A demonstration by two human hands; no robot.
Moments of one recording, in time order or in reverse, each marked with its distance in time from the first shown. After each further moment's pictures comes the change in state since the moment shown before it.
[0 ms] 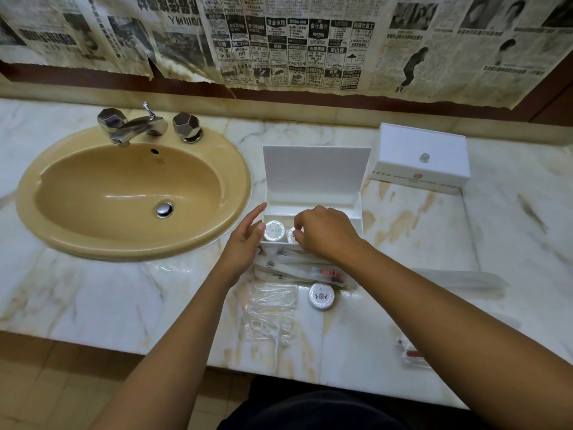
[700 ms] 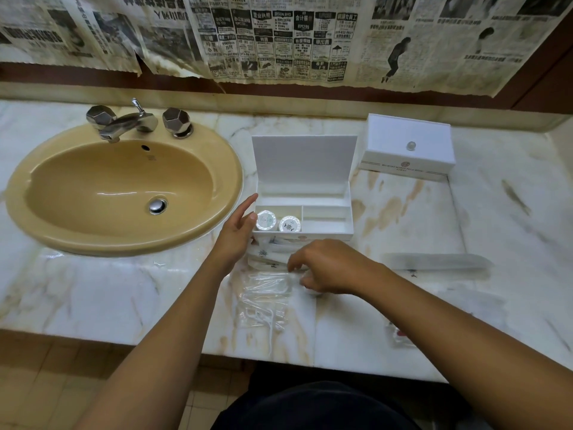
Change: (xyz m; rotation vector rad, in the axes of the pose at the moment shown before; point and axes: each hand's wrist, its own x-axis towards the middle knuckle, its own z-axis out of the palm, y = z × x) left_hand -0.005 0.007 0.002 0.027 0.001 0.003; right_hand -0.067 0.005 0.008 0.065 -0.282 -0.234
